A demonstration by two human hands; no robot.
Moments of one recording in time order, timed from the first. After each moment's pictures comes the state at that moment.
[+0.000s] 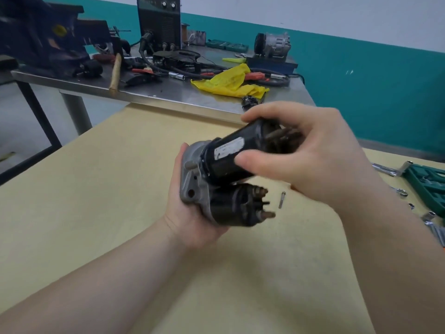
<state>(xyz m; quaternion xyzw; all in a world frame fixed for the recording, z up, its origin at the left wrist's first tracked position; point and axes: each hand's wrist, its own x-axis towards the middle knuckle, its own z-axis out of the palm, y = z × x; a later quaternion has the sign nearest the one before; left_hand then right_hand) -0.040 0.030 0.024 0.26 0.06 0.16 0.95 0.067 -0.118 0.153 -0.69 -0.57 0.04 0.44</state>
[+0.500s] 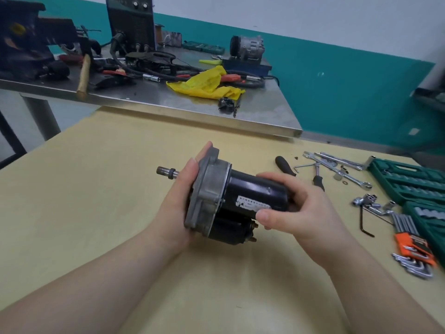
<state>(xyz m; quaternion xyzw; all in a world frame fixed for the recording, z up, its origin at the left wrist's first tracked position) -0.036 0.006 0.031 0.46 0.15 0.24 0.84 0.097 -0.178 0.060 -0.68 -0.39 0.23 0.58</state>
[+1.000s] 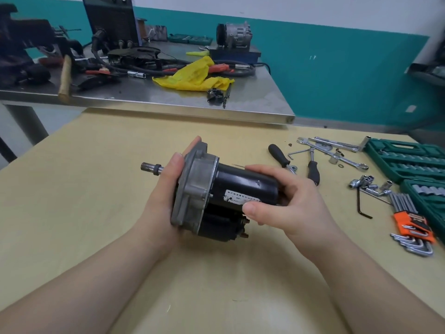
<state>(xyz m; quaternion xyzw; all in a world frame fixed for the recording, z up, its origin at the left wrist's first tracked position) -0.038 0.005 0.036 0.50 0.14 0.24 0.82 0.092 -0.173 0.045 -0.63 -0.37 0.20 0.65</state>
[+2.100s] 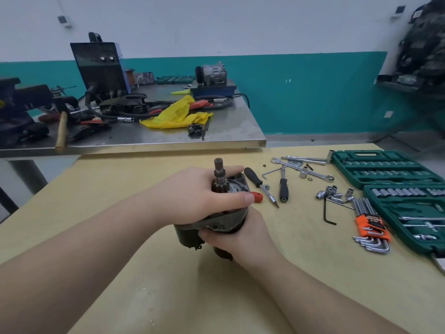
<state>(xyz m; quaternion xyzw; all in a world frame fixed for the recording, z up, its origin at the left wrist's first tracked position) 0.006 -0.033 0.147 0.95 0.11 -0.01 0.31 0.074 -0.165 0.026 -0.65 -0.31 0.19 0.66</state>
